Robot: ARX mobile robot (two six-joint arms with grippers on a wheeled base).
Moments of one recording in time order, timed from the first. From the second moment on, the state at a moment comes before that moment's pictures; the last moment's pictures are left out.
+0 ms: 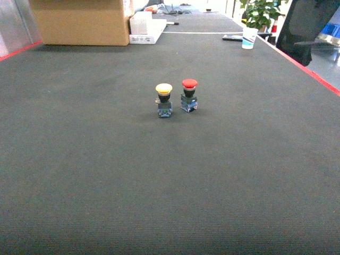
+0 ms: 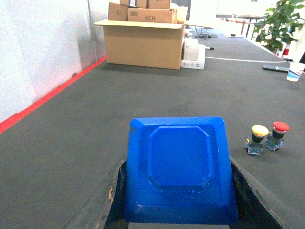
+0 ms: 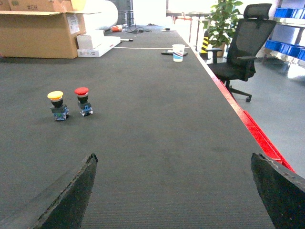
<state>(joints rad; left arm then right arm) -0.26 0.42 0.29 0.12 -0.40 -0.04 0.00 0.00 0.01 -0.01 0.00 0.00</state>
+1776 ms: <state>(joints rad) -0.24 0.46 0.28 0.16 -0.43 -0.03 0.00 0.00 0.01 0.00 0.00 0.00</state>
